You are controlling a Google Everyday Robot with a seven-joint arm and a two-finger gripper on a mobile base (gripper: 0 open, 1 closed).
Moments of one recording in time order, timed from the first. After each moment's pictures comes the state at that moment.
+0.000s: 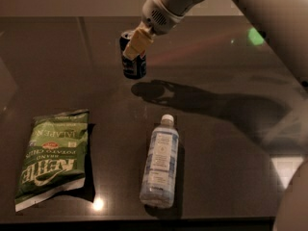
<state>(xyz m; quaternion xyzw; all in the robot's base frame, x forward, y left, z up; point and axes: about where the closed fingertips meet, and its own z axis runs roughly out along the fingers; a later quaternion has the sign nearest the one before) 0.632 0.046 0.956 -0.56 0.76 0.17 0.29</state>
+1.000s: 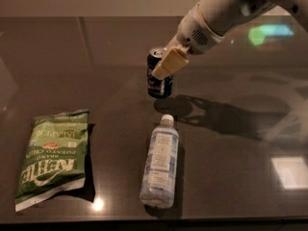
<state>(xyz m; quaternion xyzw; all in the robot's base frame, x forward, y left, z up) 0.567 -0.027 0.945 -0.56 0.76 0.18 0.28</state>
